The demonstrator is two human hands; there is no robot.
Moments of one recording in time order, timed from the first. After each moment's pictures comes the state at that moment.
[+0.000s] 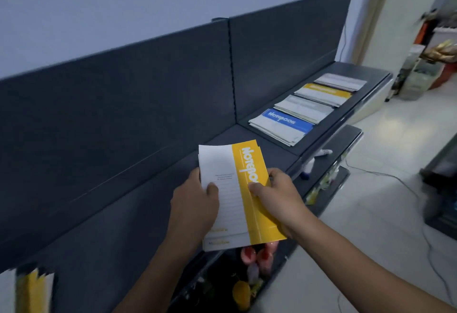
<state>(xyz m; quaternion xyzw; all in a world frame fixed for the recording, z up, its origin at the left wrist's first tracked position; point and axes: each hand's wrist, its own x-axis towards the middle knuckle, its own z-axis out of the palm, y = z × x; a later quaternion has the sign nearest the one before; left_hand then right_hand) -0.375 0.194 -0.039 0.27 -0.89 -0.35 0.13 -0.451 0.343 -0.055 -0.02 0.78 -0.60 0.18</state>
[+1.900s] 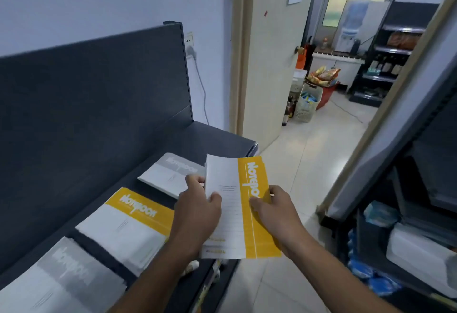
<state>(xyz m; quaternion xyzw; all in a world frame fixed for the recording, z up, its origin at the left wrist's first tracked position) -1.114 0.600 -0.058 0.12 -0.91 -0.40 0.05 -1.116 0.764 -0.064 0.17 0.79 -0.58 0.08</state>
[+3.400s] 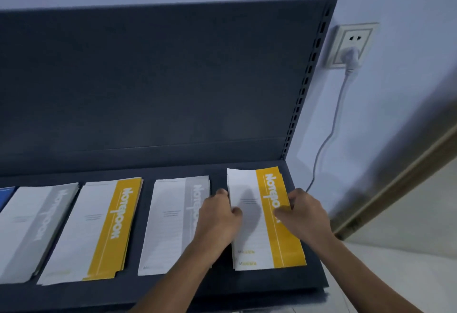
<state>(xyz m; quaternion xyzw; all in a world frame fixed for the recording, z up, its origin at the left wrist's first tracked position) -1.409 0.609 -0.146 0.53 -0.78 -0.33 0.10 -1.569 0.706 -0.146 -0.31 0.90 -0.22 0.23</state>
